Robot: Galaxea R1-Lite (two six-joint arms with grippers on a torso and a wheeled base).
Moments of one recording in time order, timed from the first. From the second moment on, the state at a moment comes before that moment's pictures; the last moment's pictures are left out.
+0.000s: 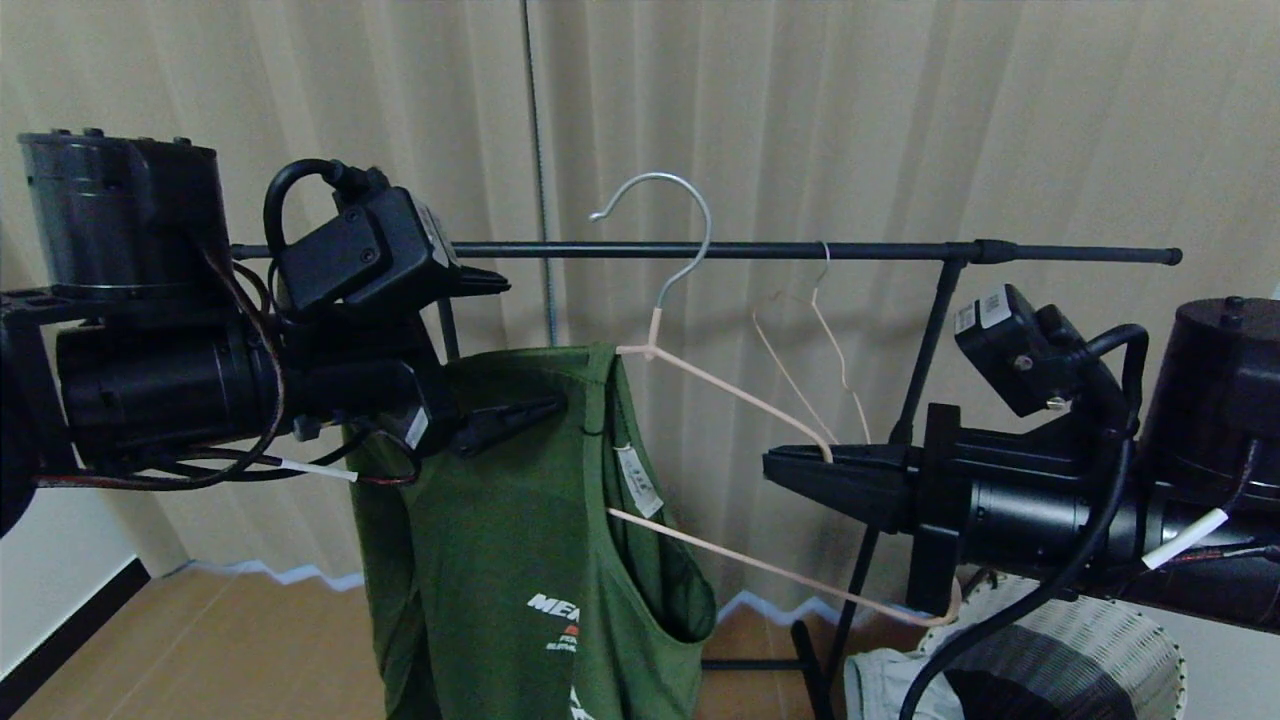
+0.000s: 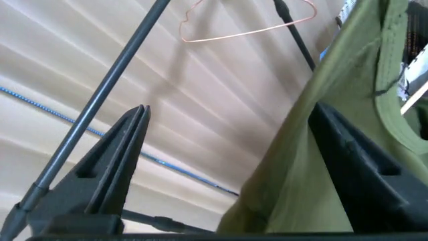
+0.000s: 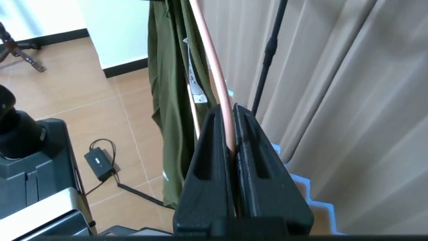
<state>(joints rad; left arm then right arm) -0.41 1.52 -0.99 -0.29 -0.40 0.75 0.65 1.49 -0.67 -0.61 0.37 0.03</state>
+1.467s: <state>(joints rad) -0.38 1.50 -0.84 -0.41 0.00 0.73 0.52 1.48 -0.65 -0.60 0.25 -0.12</state>
